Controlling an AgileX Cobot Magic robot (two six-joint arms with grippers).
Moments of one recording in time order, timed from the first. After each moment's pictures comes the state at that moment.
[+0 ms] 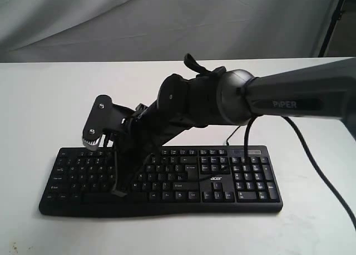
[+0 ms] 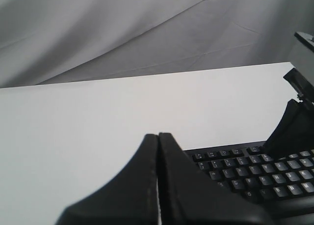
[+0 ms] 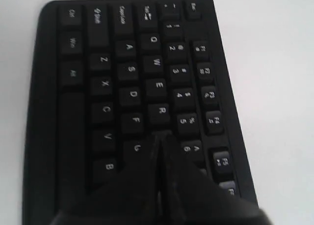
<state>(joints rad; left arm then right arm) -0.17 0.00 0.00 0.04 0.26 -0.02 0.79 2.11 -1.42 0.69 0.46 -1.24</state>
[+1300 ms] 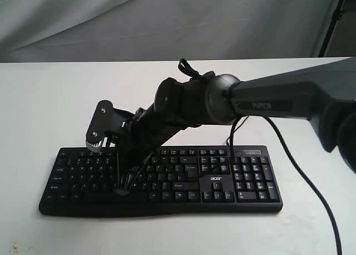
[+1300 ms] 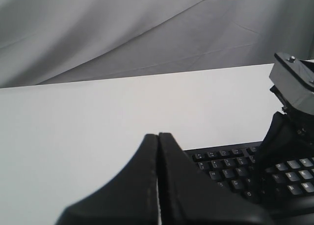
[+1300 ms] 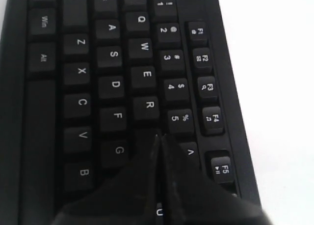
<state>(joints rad) -0.17 0.00 0.00 0.04 0.26 -0.02 0.77 2.21 -1.50 0.68 0.49 -1.26</state>
